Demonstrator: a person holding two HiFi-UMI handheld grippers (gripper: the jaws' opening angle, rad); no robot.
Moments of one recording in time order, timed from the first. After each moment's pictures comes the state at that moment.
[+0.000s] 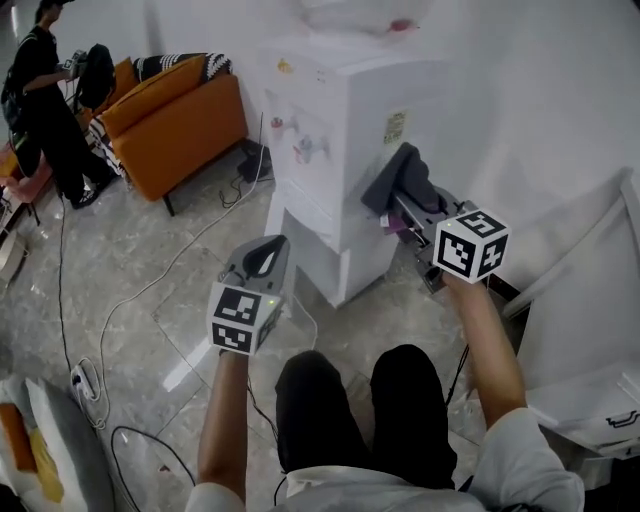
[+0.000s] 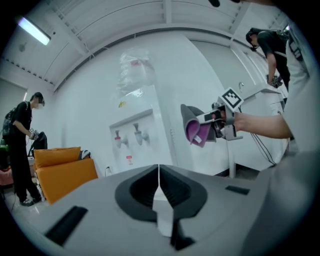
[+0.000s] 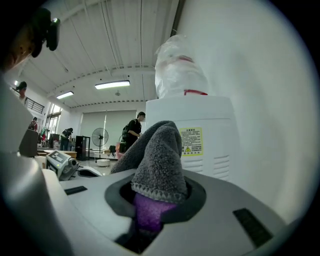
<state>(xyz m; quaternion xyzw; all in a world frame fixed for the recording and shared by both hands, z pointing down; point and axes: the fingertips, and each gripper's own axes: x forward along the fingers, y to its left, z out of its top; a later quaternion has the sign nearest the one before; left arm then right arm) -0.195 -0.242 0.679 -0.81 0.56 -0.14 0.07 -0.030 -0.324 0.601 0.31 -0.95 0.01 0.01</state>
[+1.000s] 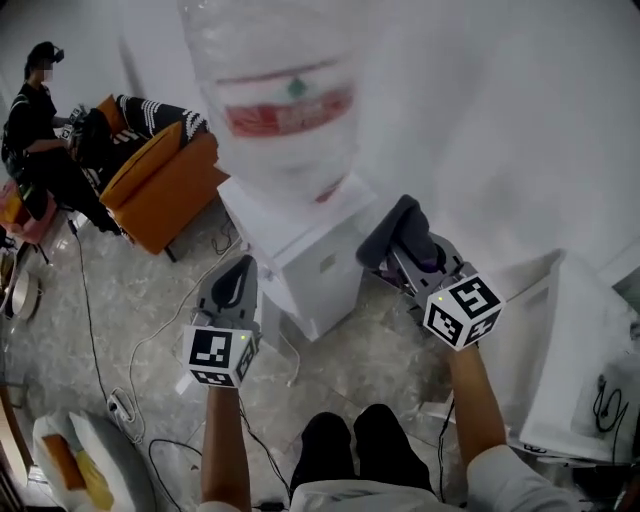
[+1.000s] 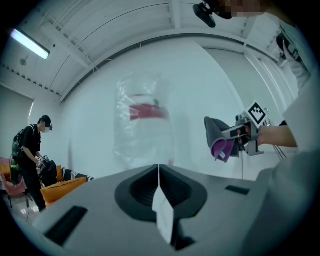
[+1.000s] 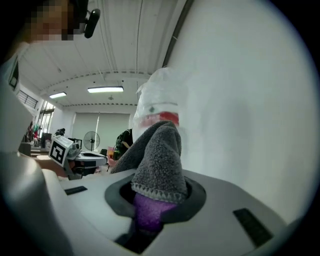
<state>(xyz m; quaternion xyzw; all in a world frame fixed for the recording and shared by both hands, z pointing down) -0.140 -0.308 0.334 -0.79 0.61 -0.09 0.07 0.077 -0.365 0.310 0.35 -0.94 -0.01 0.02</state>
